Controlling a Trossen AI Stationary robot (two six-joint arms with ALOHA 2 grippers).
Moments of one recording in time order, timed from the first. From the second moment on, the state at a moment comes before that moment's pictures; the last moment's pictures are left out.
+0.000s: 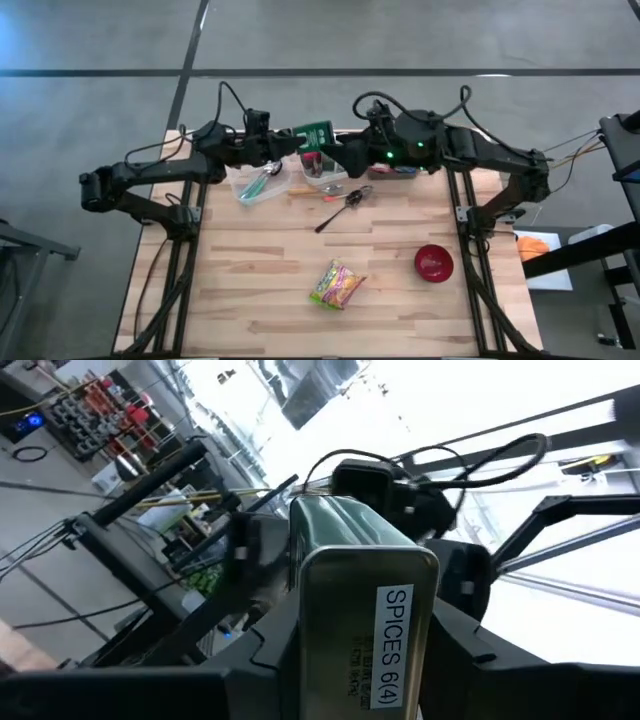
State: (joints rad) left arm 0.31 1.27 0.94 0.76 0.32 -1.02; right arm 0.01 1.55 1.91 -0.61 0.30 0.82
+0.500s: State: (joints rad) left arm 0.31 1.27 0.95 0.77 0.37 -1.02; right arm -0.07 1.56 1.91 -0.59 0.17 0.79
